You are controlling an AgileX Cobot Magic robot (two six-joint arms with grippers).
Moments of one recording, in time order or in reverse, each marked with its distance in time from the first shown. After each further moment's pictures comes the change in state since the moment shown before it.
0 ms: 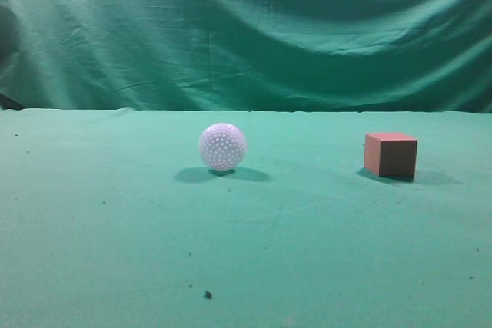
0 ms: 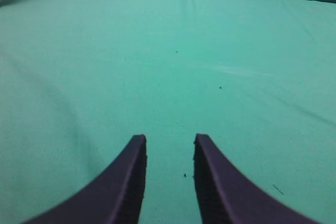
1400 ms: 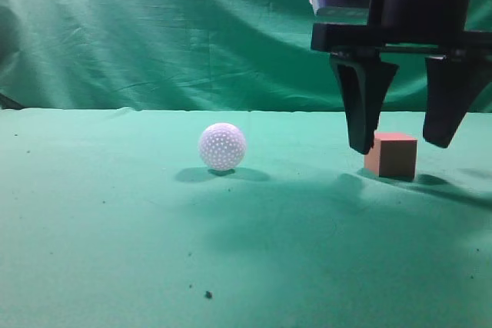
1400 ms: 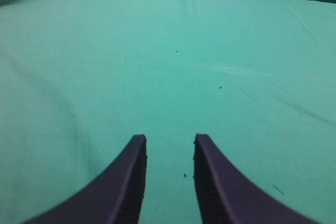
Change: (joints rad) left arm 0.000 0.000 0.000 0.000 0.000 0.000; right arm 0.480 1.170 -0.739 -0.319 0.500 0.199
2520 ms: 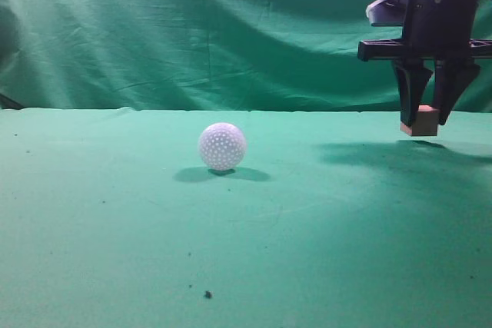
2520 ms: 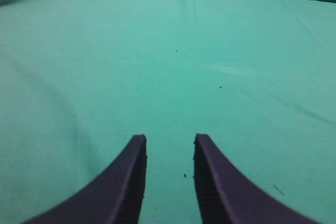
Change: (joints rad) left arm 0.000 0.000 0.000 0.000 0.000 0.000; right arm -0.287 0.242 -0.400 -0.033 0.063 -0.014
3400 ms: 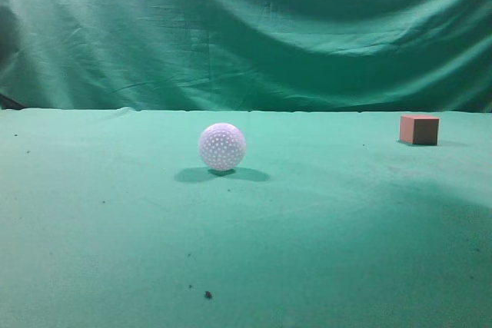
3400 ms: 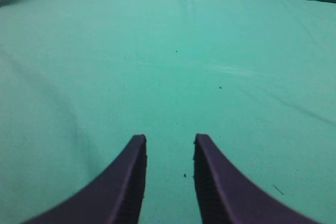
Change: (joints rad) left arm 0.000 0.000 0.000 0.000 0.000 0.000; right arm 0.000 -0.409 -0.092 0.002 0.279 0.011
